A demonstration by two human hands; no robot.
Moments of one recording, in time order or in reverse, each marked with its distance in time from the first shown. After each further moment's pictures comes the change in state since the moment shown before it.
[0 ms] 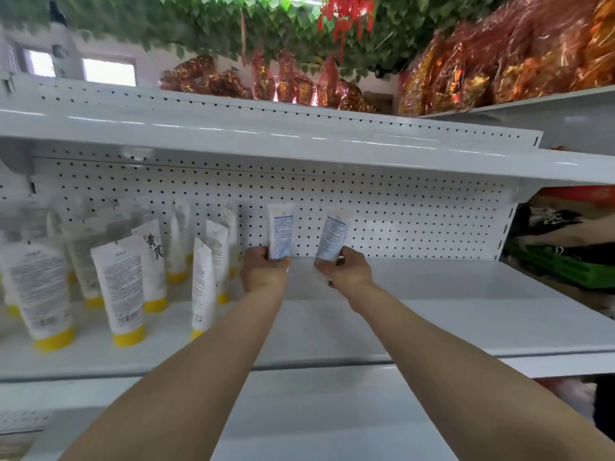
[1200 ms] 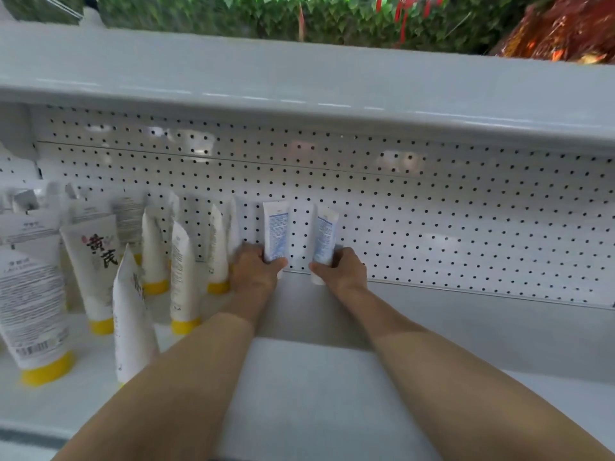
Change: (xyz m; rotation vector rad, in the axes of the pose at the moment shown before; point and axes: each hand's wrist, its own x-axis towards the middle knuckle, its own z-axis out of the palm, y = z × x) left_hand 0.115 -0.050 0.048 0.357 0.166 0.138; right_hand 0.126 0.027 0.050 -0.203 -0.173 -0.119
